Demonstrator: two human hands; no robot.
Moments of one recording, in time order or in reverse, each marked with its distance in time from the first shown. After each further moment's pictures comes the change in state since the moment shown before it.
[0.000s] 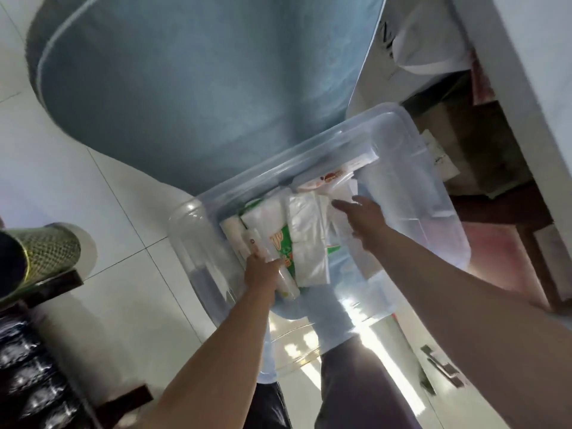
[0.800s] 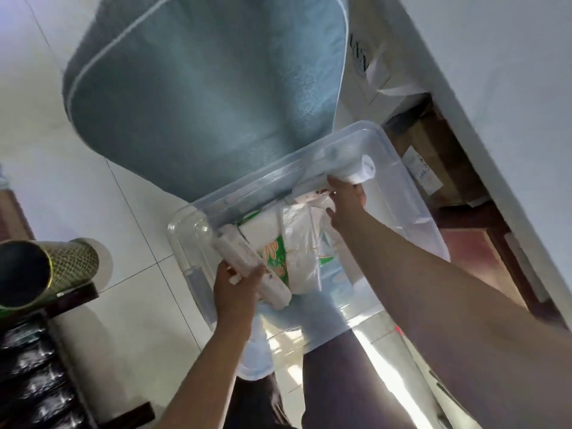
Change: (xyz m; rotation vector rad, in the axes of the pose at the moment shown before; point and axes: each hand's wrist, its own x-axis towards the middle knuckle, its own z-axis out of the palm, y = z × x) left_hand -0.096 -0.005 -0.043 -0.403 0.015 0.367; right_hand -0.020 -0.046 0.002 0.746 0.002 -0.009
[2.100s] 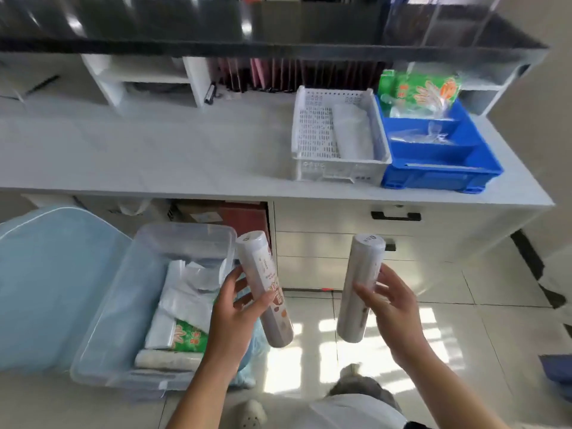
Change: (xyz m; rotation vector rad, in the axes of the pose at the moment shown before) left_hand -0.319 -0.012 -0.040 0.588 -1.177 0.578; right_hand -0.452 0.227 -0.403 0.195 0.502 -0.802
